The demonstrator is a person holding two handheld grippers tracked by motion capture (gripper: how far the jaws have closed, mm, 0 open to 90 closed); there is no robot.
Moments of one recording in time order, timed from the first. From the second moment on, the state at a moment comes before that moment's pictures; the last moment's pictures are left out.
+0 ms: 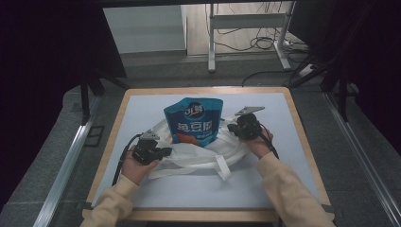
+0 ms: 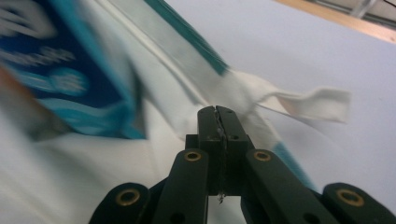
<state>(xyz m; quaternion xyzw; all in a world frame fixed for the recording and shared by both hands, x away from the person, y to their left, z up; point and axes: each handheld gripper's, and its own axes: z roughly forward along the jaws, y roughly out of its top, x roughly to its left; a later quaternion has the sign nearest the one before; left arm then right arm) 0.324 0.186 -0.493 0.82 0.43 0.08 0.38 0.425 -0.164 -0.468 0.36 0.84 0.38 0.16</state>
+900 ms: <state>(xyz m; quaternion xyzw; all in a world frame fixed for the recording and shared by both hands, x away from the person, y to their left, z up) 0.310 0.189 -0.488 0.80 0.41 0.09 0.42 0.427 -0.183 -0.467 0.37 0.81 0.42 0.16</state>
